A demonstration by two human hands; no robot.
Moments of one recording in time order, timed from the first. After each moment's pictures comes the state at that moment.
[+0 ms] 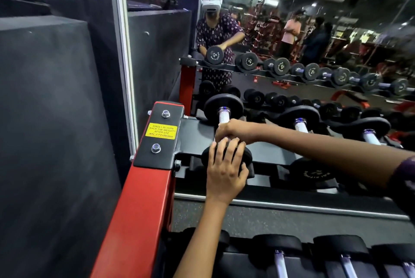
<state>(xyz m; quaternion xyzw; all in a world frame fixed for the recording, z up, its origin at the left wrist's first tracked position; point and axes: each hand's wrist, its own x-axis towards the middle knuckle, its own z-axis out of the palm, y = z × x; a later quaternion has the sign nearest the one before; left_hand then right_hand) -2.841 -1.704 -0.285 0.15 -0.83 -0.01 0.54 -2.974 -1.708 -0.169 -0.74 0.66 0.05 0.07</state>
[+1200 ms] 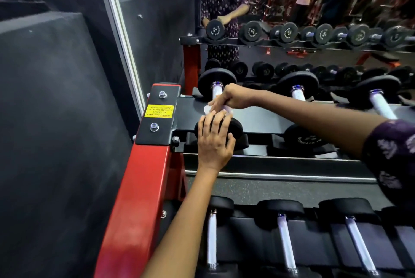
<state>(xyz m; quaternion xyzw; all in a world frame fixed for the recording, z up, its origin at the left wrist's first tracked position) -2.836 -1.706 -0.283 0.16 -0.84 -0.02 0.52 -2.988 -1.694 -0.162 -0.71 0.69 -0.09 0.11</state>
